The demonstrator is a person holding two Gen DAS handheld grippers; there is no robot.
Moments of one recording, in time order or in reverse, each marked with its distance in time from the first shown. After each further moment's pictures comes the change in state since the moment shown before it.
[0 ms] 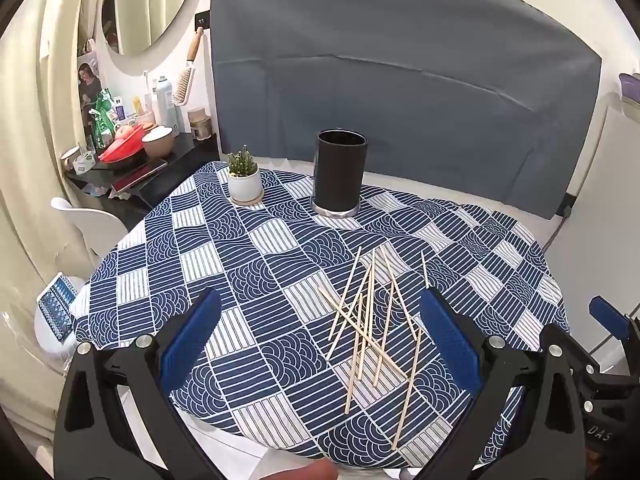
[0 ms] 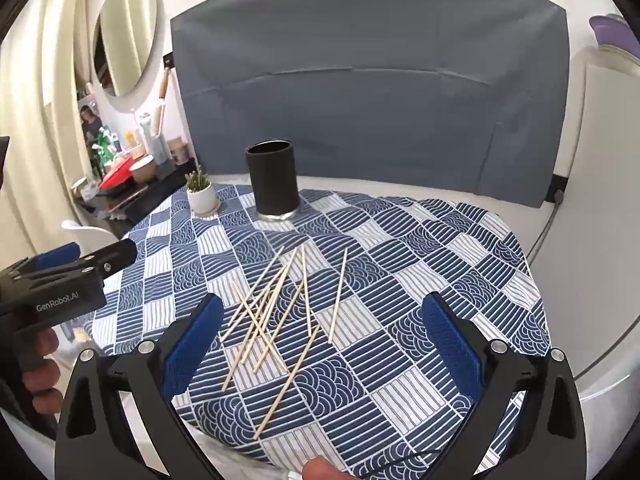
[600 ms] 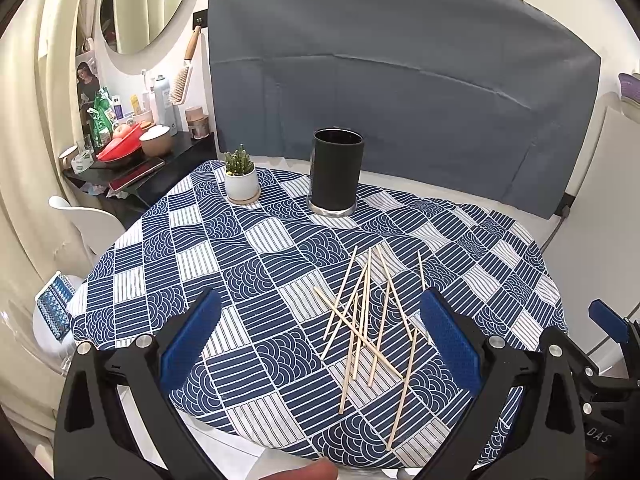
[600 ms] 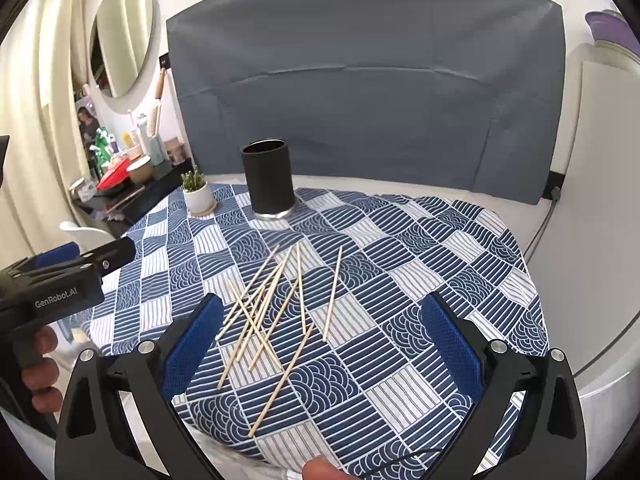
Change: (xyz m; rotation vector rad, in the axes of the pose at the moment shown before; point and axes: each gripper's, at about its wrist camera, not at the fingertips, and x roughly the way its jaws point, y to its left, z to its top) left arm 0.001 -0.005 -0.003 -0.002 0.002 -0.003; right arm -0.003 0.001 0.007 -0.011 0.008 -0.005
